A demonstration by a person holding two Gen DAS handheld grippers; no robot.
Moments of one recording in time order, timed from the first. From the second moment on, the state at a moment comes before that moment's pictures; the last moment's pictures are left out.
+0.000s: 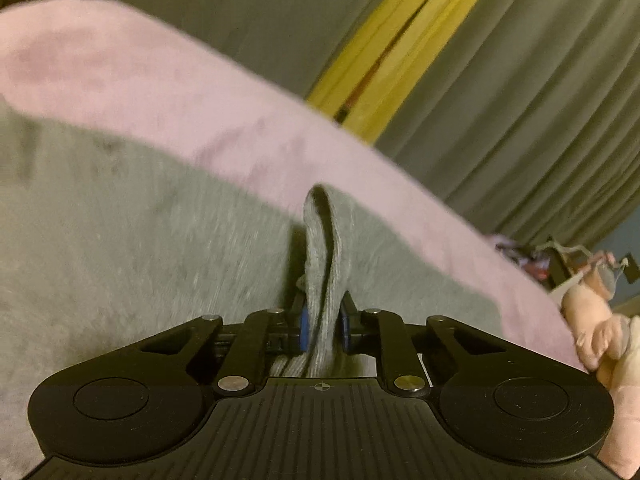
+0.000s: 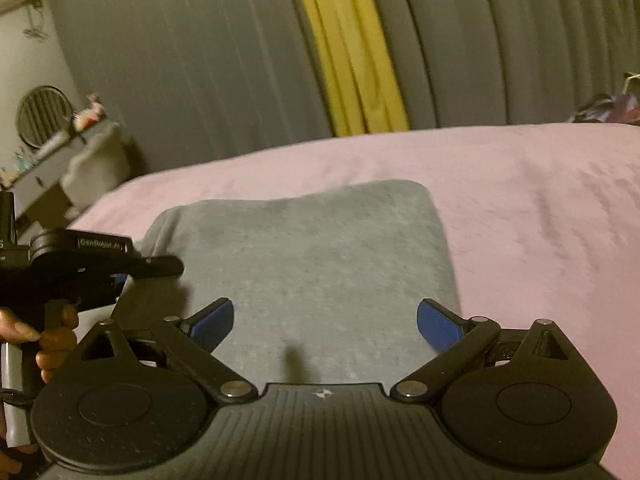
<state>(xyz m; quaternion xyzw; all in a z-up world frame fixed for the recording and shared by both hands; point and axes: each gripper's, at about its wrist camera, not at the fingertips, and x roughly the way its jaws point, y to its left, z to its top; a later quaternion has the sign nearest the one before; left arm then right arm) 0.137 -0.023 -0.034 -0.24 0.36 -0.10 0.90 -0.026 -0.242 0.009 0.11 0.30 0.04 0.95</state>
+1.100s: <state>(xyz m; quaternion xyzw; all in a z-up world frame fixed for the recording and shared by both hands) 0.083 0.017 -0.017 -0.25 0.37 -0.12 0.89 0.000 -0.229 -0.011 0.12 0.39 0.09 0.91</state>
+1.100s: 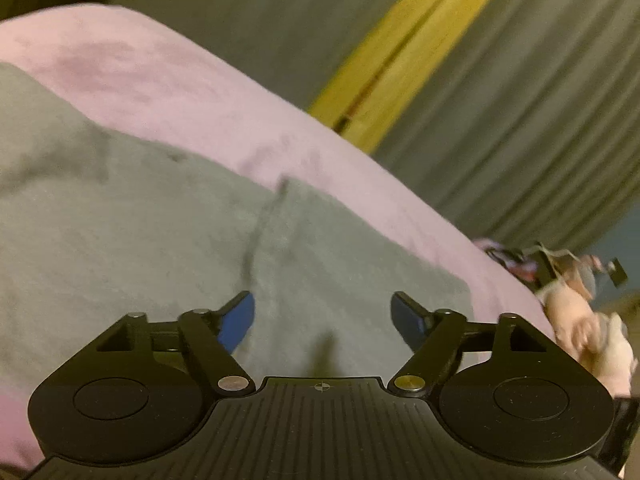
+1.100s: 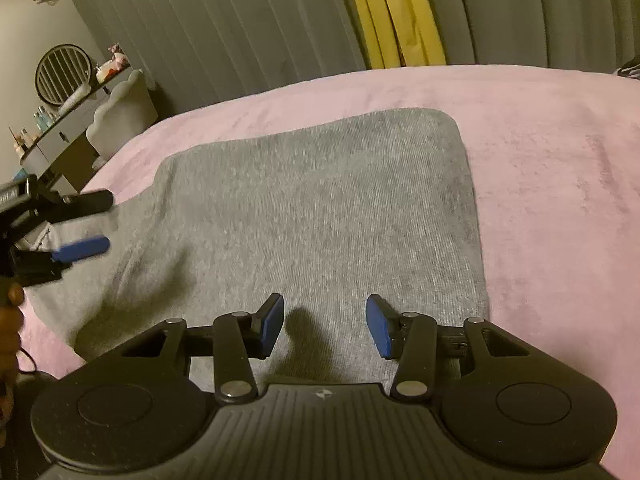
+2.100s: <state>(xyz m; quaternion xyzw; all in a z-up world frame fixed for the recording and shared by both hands) -0.042 0.296 -0.090 -0.63 0.17 0.16 0.74 0.004 -0.221 -0.014 0.12 0.41 0.12 0.90</state>
